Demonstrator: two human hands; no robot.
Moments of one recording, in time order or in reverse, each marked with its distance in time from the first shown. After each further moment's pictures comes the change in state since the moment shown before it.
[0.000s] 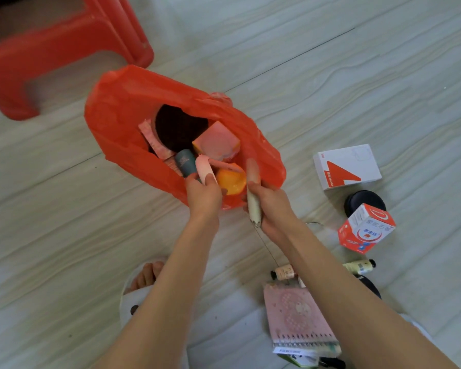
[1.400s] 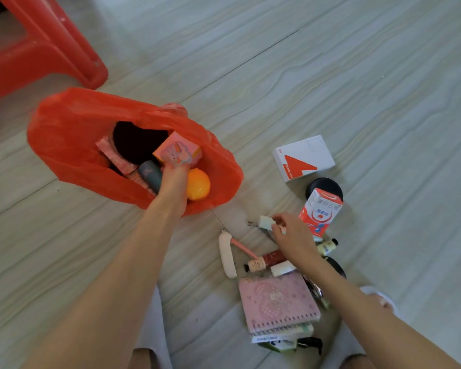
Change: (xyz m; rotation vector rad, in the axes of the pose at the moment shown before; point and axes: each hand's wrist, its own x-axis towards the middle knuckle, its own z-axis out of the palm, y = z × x) left_hand 0.028 0.018 0.027 -0.048 -0.194 0.056; right_hand -0.017 0.038 -0.132 -1.133 0.235 -0.362
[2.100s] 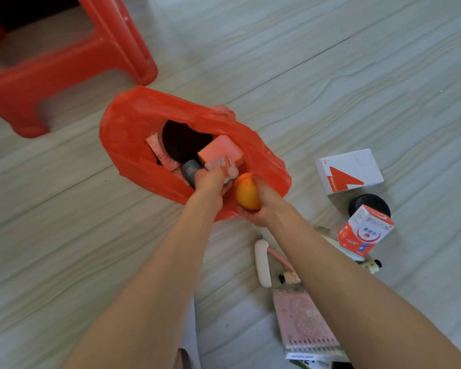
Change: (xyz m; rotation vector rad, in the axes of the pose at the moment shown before) left_hand 0.004 0.015 -0.013 -0.226 0.085 -0.259; right_hand 0.065 -0.160 0.045 1.241 -0.316 0.748
